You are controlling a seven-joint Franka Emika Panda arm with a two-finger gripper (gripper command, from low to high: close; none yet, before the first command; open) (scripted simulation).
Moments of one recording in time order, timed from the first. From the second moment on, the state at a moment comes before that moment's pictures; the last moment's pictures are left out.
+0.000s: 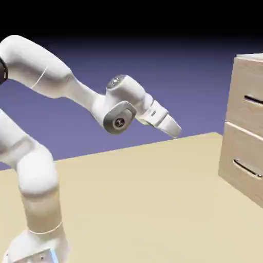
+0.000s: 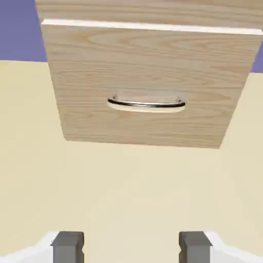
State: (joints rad) arm -0.01 -0.53 0.03 -2.79 -0.05 3.03 0.73
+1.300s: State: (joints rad) arm -0.63 0.81 1.13 -2.09 -1.75 2.71 0.48
